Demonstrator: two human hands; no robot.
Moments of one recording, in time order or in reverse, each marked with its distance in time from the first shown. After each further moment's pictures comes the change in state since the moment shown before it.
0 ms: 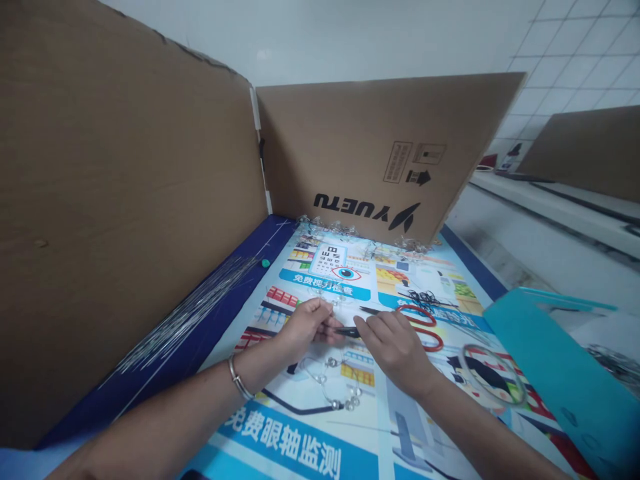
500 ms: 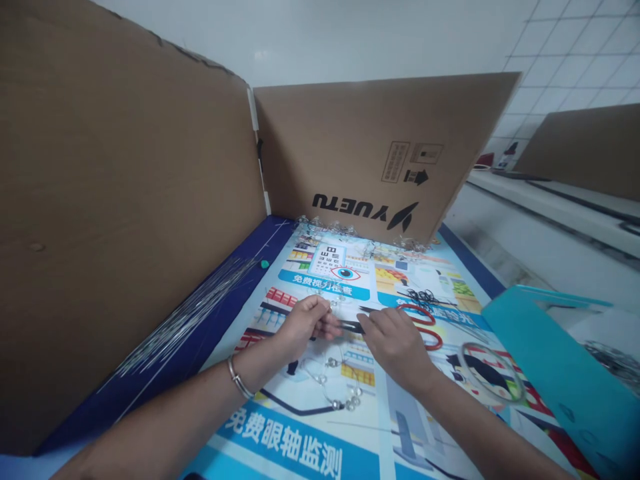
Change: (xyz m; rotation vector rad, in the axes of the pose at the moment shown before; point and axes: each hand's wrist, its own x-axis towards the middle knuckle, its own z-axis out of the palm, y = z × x) left_hand 0.002 0.003 -0.004 0.015 -0.008 0.015; right_hand -0.004 -0.001 0.007 0.053 -0.049 0.157
